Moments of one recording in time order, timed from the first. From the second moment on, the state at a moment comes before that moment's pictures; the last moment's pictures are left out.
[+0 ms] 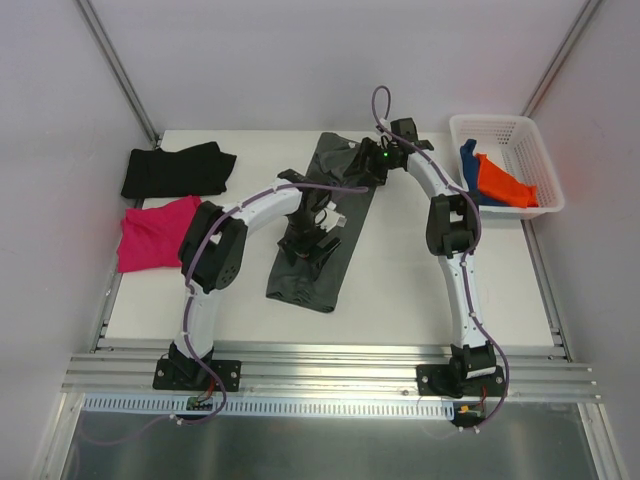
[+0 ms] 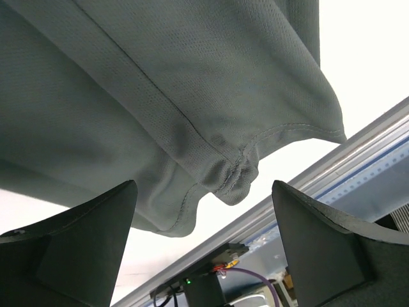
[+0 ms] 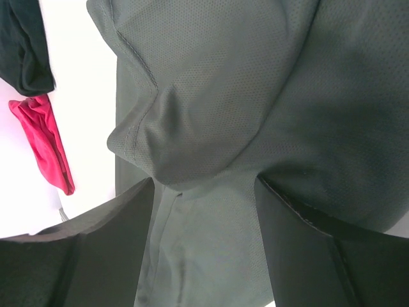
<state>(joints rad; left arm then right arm) -0.61 2.10 1.67 -1.19 0.36 0.15 0.23 2.65 2.39 -0.64 -0.64 0.49</state>
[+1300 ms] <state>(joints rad) -0.79 2.30 1.86 -1.23 0.50 0.07 0.19 2.68 2.41 -0.60 -0.68 0.53</state>
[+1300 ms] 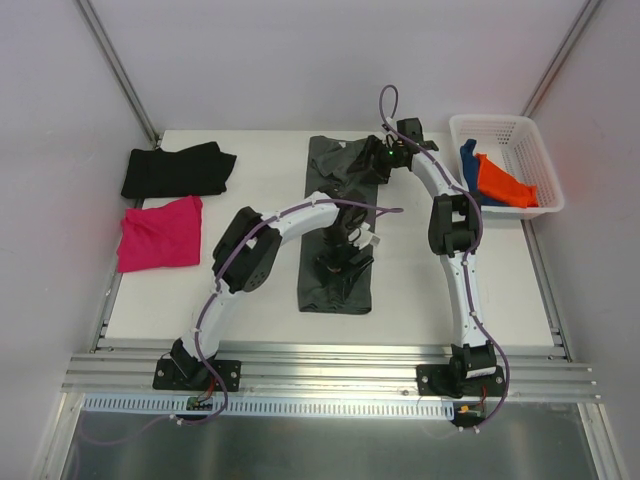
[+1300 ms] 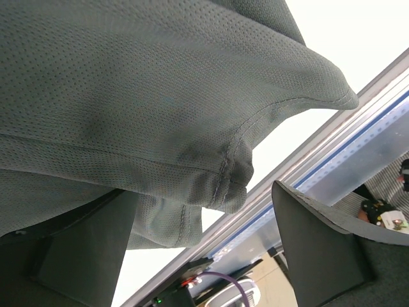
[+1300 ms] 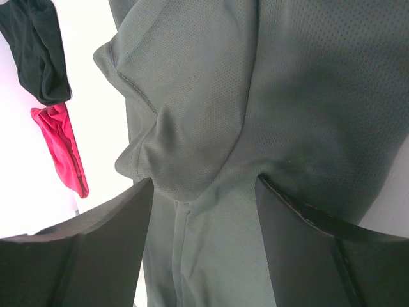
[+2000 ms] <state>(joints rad) -0.81 2.33 1.92 -1.23 0.50 0.06 0.20 2.66 2.39 -0.62 -0.67 0.47</state>
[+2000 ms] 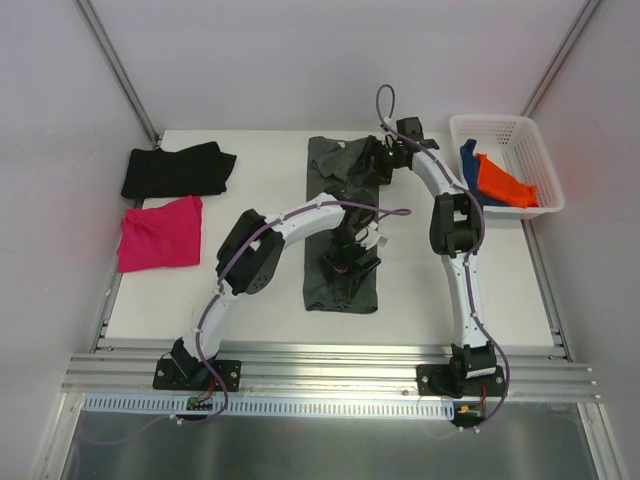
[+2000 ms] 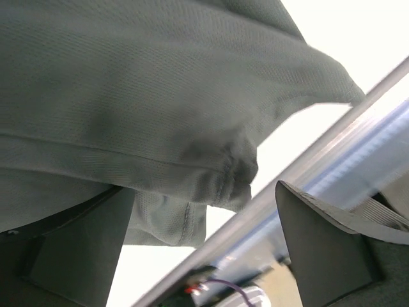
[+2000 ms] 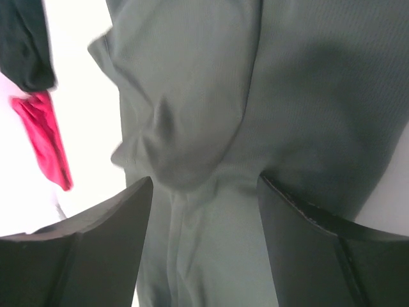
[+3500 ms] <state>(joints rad) -0.48 1.81 1.26 -0.95 0.65 -0.40 0.18 1.45 0.77 -0.66 -0.64 0.68</state>
